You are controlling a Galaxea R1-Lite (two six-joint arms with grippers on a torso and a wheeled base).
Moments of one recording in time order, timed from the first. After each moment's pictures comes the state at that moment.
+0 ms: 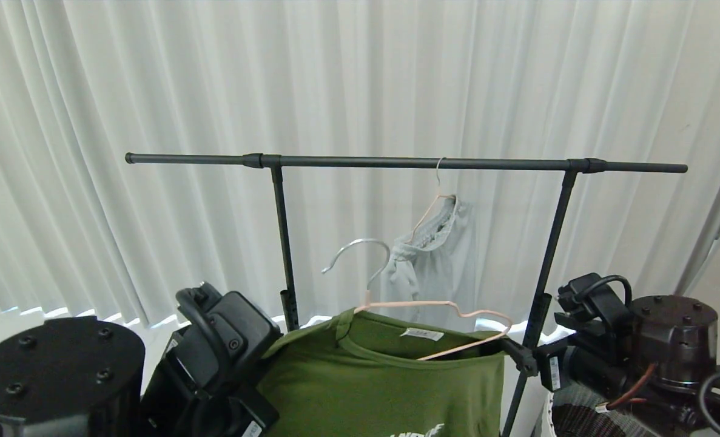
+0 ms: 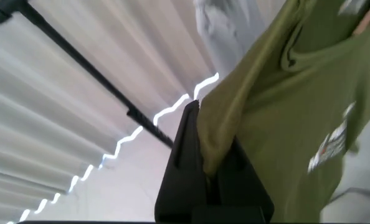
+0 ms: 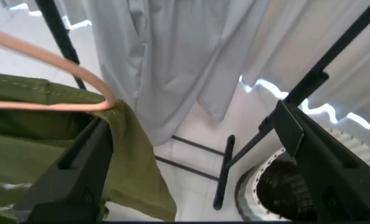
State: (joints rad) left arm -0.88 1.33 -0.44 -0.44 0.44 0.30; right arm 0.62 1.68 -0.29 -1.01 -0.23 0.06
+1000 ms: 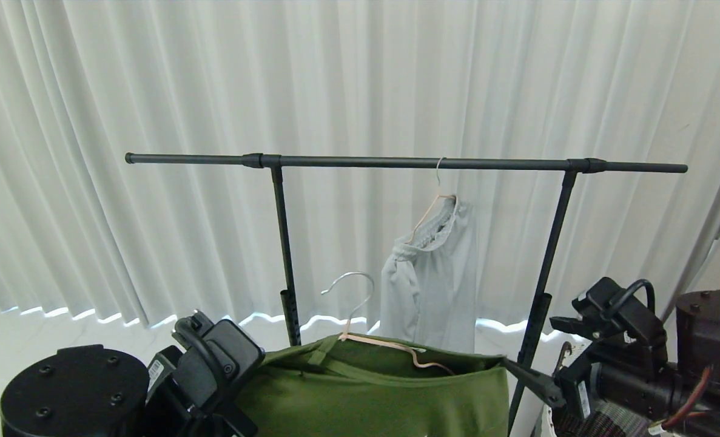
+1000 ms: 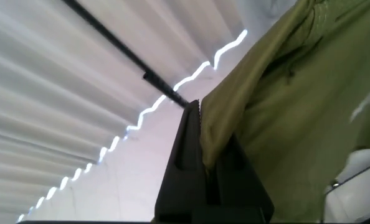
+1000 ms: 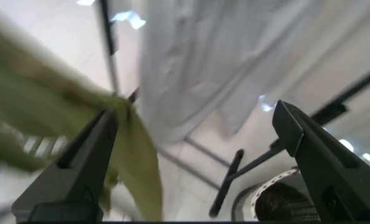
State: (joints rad) left arm -0.82 1.34 -0.33 -0.51 0.49 0.34; right arm 0.63 1.48 -0.31 -0.75 0.00 -0.07
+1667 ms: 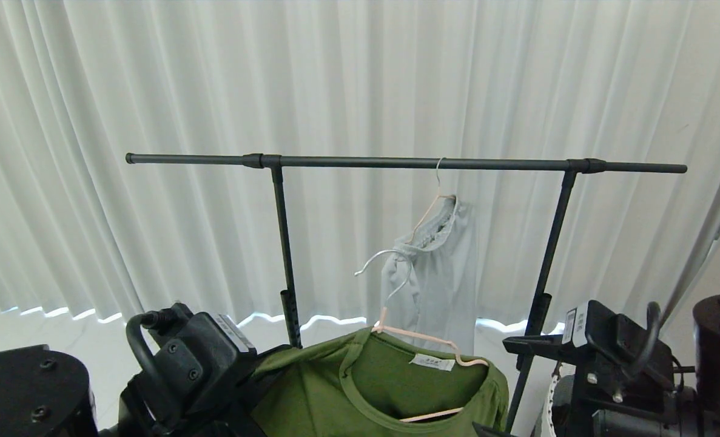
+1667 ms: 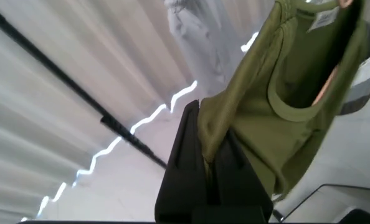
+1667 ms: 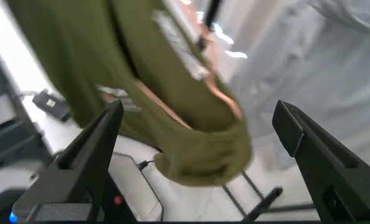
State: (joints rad) left arm -0.88 1.30 -0.31 -0.66 0.30 0.28; right arm 0.88 1.38 -0.43 -0.54 0.14 -0.13
